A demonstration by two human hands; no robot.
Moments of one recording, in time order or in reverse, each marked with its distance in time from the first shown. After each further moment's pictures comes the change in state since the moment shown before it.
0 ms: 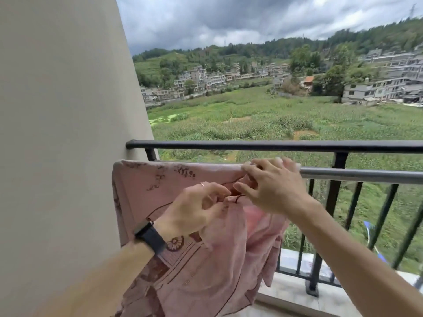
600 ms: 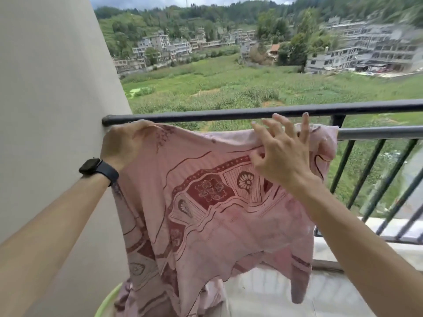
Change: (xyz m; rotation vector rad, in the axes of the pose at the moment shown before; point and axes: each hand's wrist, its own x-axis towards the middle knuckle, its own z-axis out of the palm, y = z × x) left_hand 0.027 -0.198 -0.150 0.499 0.444 0.069; right_hand 0.033 -0.071 0.052 -0.083 0.298 0.205
